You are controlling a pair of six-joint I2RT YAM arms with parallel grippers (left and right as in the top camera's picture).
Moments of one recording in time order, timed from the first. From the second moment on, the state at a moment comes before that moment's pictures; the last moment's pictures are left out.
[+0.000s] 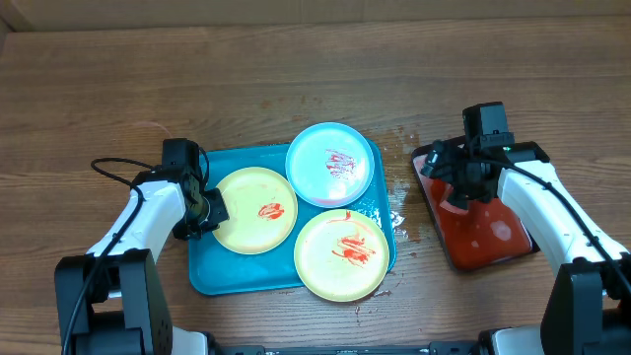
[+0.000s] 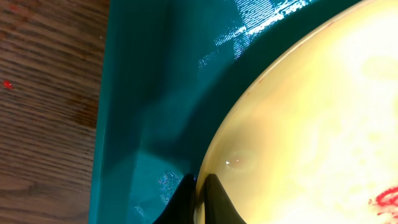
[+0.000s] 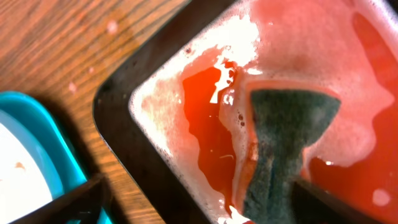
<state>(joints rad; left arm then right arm) 0.07 1.64 0.88 -0.74 0.01 -0.31 0.11 1.60 1.03 -0.67 -0.06 0.54</state>
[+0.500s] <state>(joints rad) 0.07 1.64 0.88 -0.74 0.01 -0.31 0.08 1.69 1.03 -0.74 0.09 0.73</state>
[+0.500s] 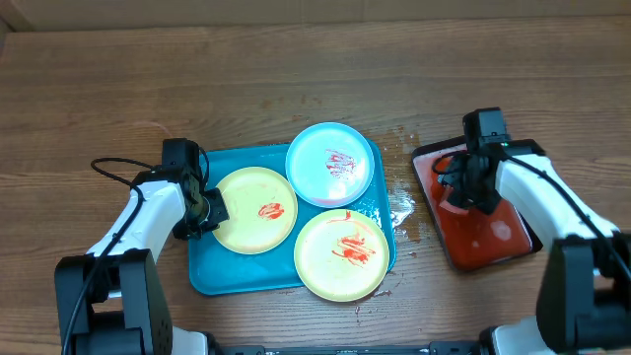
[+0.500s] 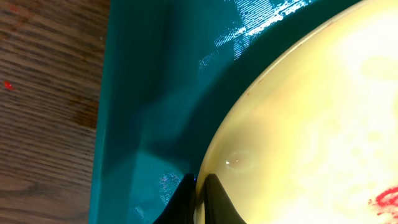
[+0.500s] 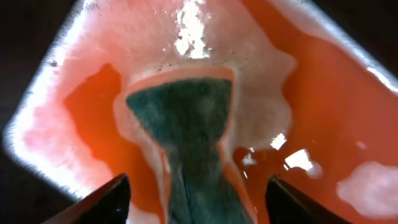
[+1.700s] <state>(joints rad) 0.07 1.64 0.88 -0.73 0.01 -0.31 0.08 1.79 1.15 -0.82 0.12 0.71</state>
